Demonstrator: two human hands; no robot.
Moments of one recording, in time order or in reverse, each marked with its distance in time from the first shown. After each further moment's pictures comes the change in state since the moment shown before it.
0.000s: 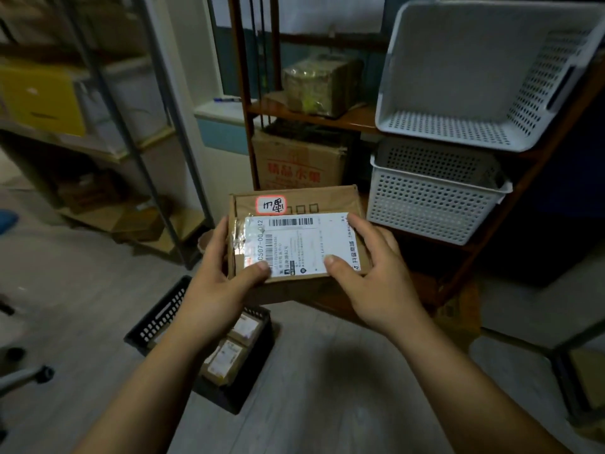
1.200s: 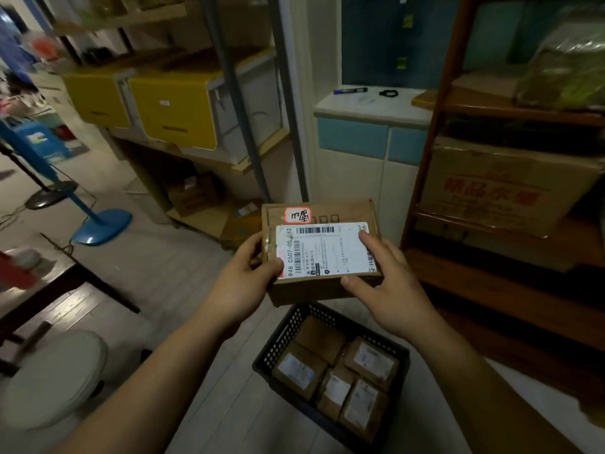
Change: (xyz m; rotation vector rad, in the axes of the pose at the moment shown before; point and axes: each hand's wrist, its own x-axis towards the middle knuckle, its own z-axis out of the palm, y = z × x) left_hand 0.207 -0.076 -0.359 0.174 0.075 -0.341; right_hand 0.175 -0.054 0.391 0.047 -0.290 0.087
